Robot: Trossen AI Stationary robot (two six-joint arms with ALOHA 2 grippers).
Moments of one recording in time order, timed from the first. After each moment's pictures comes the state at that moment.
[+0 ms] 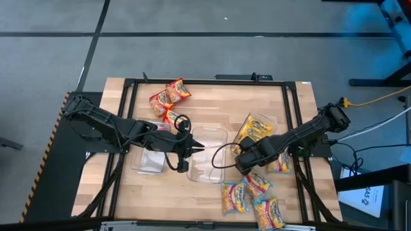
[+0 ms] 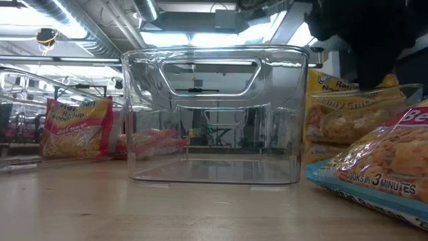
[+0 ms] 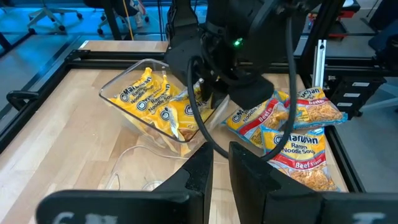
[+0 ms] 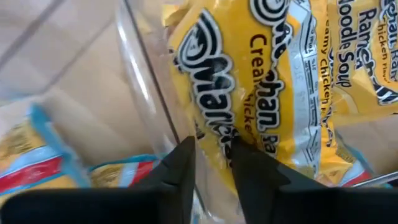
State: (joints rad) left arm -0.35 1.39 1.24 -0.31 -0.38 -0.20; right arm 0.42 1.61 1.25 -1.16 0.13 1.27
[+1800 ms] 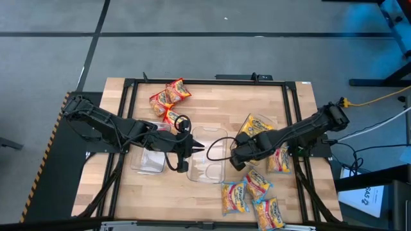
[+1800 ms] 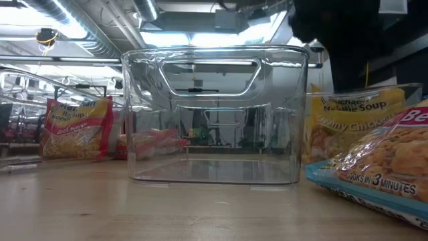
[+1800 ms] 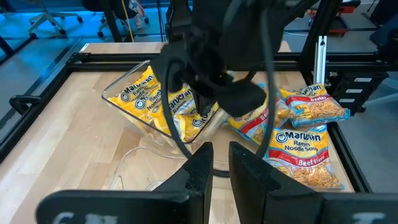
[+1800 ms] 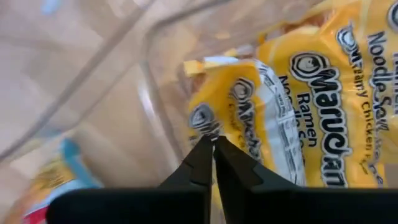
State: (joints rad) left arm -0.35 1.39 1.24 -0.31 -0.38 -0.17; right arm 0.35 1.62 1.25 -1.08 0.15 1.23
